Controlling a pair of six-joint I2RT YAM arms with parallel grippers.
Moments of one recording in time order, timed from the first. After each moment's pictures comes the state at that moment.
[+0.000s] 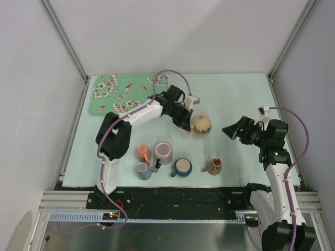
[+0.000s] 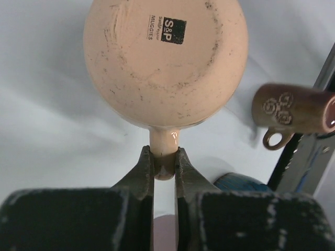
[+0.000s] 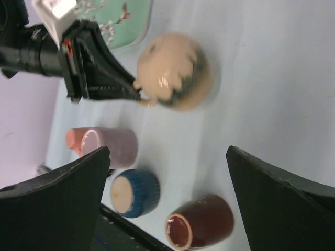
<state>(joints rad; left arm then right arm) -0.68 2.06 1.64 -0.60 0.59 0.12 -0.14 0.74 0.60 -0.33 -0.62 0.42</state>
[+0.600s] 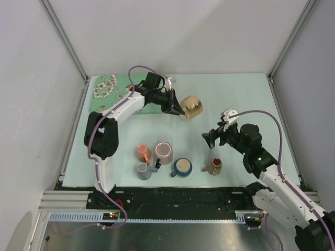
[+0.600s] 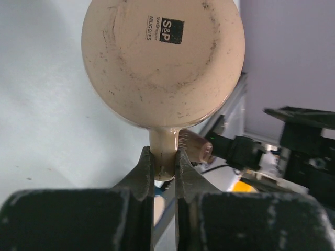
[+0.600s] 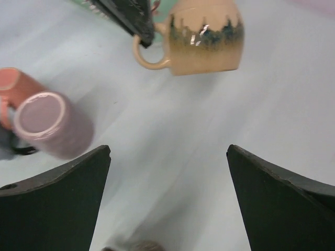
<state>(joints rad) -0.46 2.01 1.65 -0.53 0.77 -0.53 0.43 0.76 0.55 -0.06 -0.26 0.05</state>
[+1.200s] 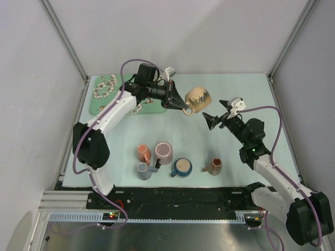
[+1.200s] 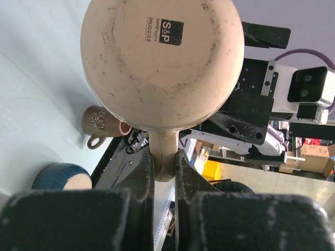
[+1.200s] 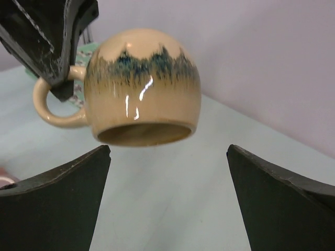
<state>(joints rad) -0.47 1.80 1.67 -0.52 1.00 -0.73 0.34 0.93 0.52 0.54 -0.30 -0.10</state>
